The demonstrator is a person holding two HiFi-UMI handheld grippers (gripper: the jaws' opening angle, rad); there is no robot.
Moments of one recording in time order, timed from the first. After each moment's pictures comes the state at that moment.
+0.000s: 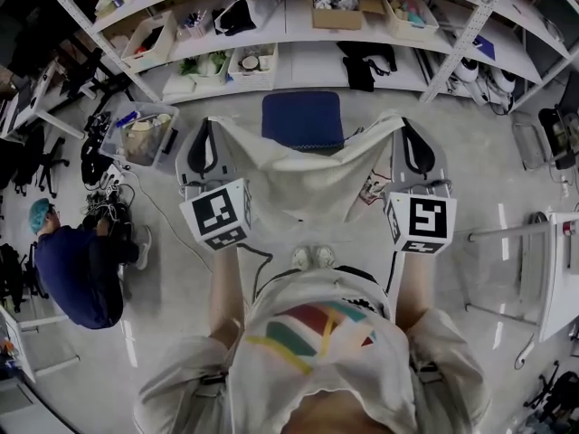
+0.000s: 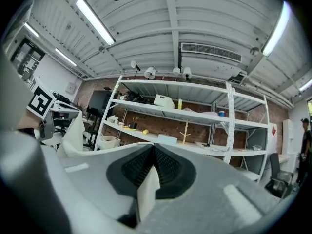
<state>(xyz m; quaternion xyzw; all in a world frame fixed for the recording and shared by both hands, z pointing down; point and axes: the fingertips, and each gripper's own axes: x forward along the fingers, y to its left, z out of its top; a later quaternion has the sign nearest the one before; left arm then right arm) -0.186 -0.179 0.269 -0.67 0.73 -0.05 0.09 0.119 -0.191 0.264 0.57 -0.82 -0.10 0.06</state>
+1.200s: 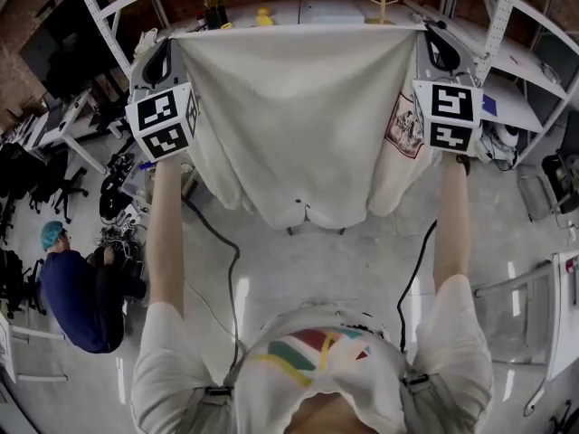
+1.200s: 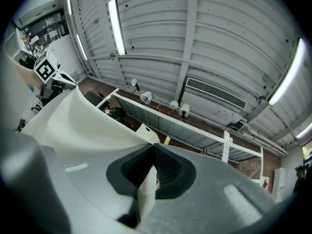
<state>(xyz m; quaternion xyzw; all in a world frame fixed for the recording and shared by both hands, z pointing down) -0.263 -0.260 0.022 -0.63 0.73 -0.01 0.27 0.130 -0.307 0.029 0.59 -0.75 -0.31 0.01</state>
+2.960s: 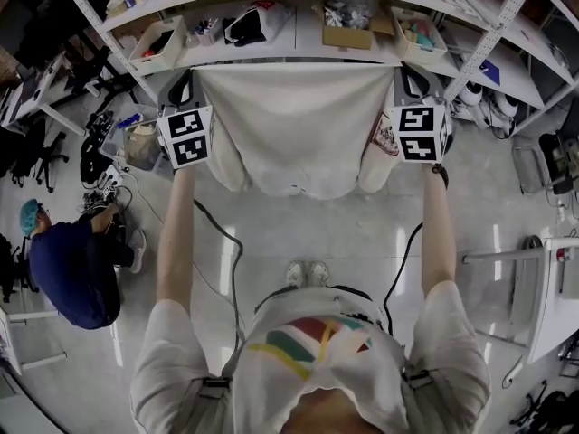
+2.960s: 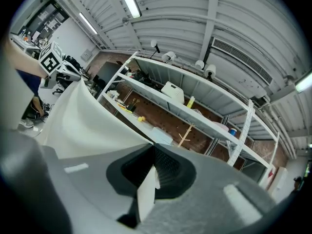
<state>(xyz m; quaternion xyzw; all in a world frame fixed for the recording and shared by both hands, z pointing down) -0.288 -0.332 0.258 -0.66 0.73 -0.14 0.12 0.107 -0.375 0.246 0.55 -0.78 -0.21 0.22</state>
